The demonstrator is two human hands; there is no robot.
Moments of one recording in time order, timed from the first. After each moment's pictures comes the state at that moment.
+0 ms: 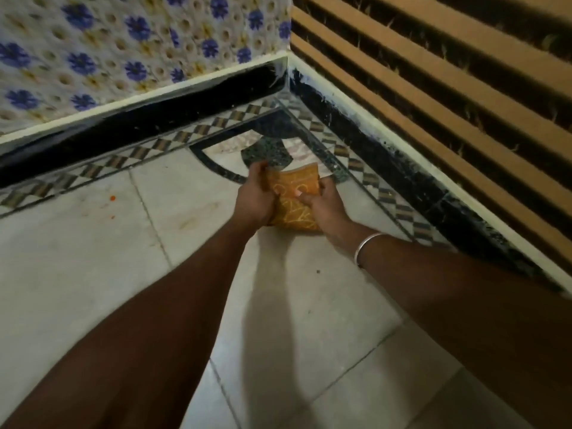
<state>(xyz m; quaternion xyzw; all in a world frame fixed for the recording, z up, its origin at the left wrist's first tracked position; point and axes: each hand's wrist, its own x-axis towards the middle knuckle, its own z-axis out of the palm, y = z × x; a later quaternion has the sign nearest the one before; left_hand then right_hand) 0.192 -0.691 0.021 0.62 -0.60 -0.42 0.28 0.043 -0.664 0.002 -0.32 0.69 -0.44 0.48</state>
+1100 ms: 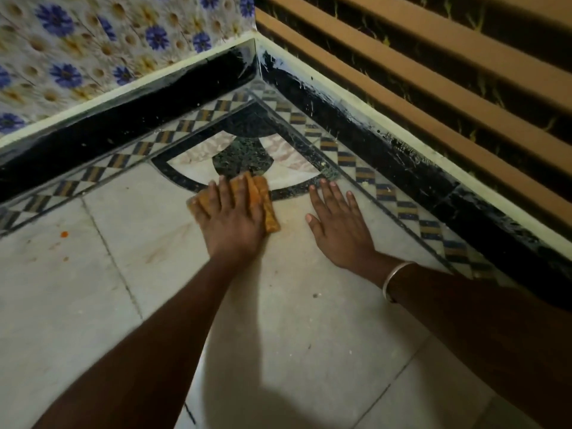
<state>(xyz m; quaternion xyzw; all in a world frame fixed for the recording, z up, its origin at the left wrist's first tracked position) 0.188 -0.719 -0.052 0.65 -0.76 -0.08 0.02 -0.021 -0.652 -0.077 -0.69 0.72 -0.05 0.03</state>
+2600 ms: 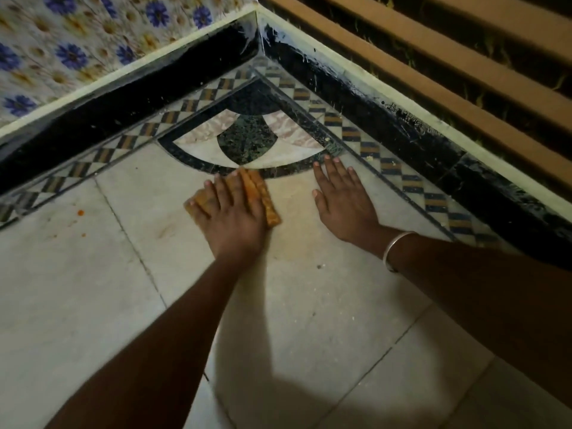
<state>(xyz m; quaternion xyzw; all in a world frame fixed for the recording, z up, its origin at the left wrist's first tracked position) 0.201 -0.677 -0.055 0.68 -0.73 -0.08 0.04 -0.020 -0.650 -0.073 -0.69 0.72 -0.06 0.02</state>
